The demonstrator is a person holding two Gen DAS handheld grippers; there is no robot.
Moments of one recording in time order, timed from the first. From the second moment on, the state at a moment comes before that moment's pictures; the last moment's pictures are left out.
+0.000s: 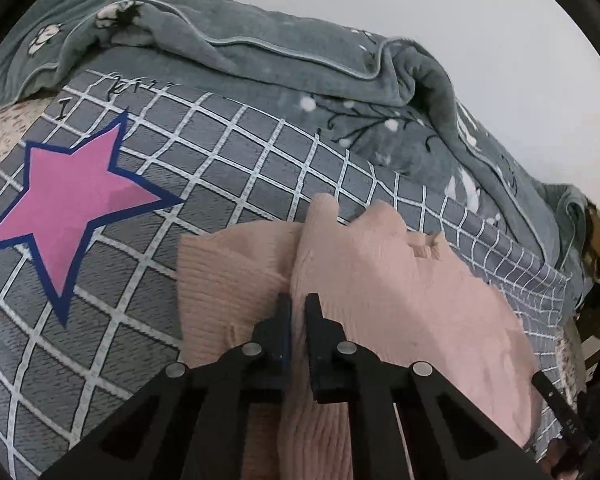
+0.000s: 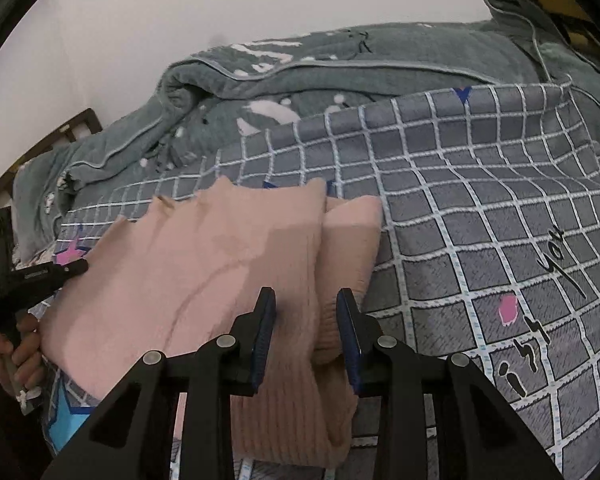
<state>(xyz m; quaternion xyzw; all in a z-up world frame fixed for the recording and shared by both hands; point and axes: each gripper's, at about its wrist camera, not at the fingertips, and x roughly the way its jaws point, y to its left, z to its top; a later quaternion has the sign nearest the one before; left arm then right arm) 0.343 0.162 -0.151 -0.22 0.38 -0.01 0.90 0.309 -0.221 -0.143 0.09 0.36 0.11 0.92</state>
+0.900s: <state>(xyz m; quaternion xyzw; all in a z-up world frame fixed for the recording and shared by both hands) 0.238 0.175 -0.148 -0.20 0.36 -0.08 0.91 0.263 -0.227 -0.144 0.09 0.38 0.17 0.90</state>
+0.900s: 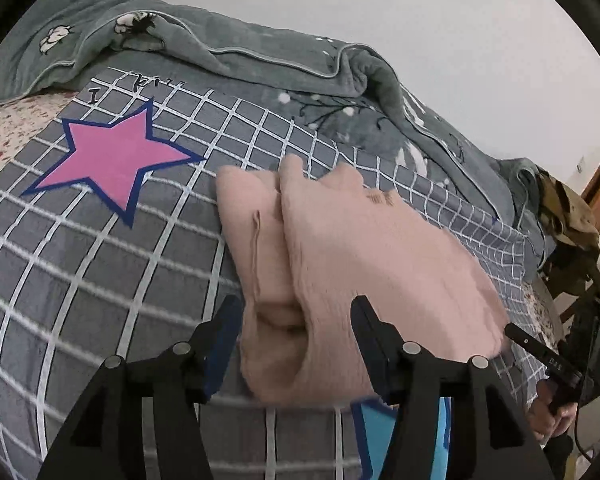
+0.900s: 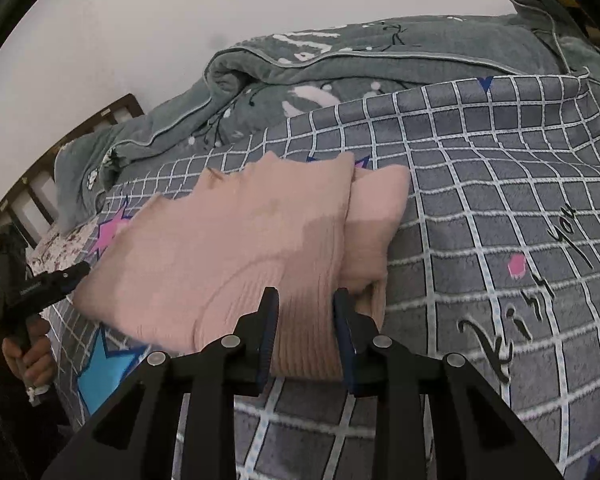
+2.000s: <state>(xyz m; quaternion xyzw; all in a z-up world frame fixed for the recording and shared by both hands) 0.239 0.162 -0.163 -0.20 0.36 -0.07 0.91 0.247 -0.224 -0.147 0.05 0.36 0.16 0.92</state>
